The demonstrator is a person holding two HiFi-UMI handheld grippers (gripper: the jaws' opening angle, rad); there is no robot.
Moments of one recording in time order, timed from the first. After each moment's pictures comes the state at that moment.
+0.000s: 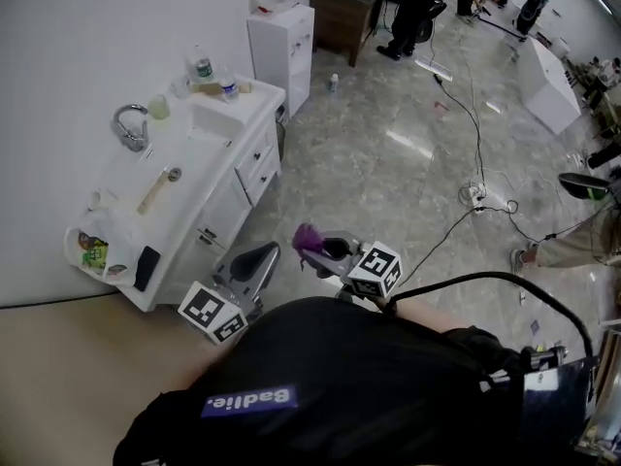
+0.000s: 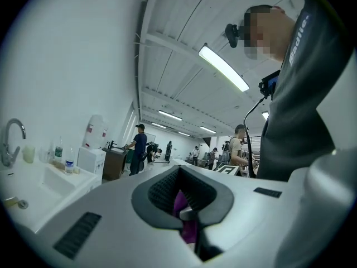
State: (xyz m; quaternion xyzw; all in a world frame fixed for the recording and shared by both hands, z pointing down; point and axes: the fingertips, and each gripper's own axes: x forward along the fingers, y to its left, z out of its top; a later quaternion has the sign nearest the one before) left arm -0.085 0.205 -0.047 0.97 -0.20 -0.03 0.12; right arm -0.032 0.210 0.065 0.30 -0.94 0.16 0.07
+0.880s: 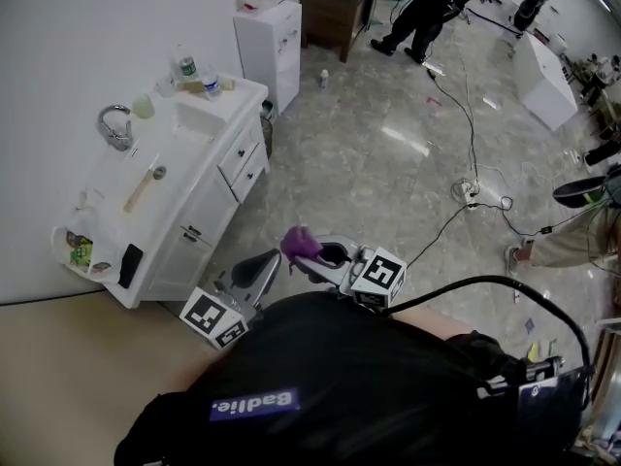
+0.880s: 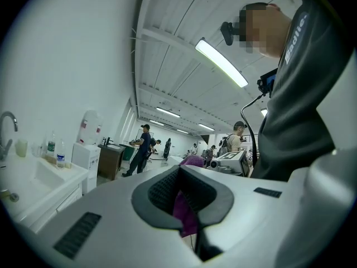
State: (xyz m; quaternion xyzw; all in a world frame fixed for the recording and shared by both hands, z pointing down) left arm -0.018 0.236 -0.036 0.97 -0.19 -0.02 0.12; right arm 0.014 0.247 0.010 0.28 -0.95 0.13 0.01
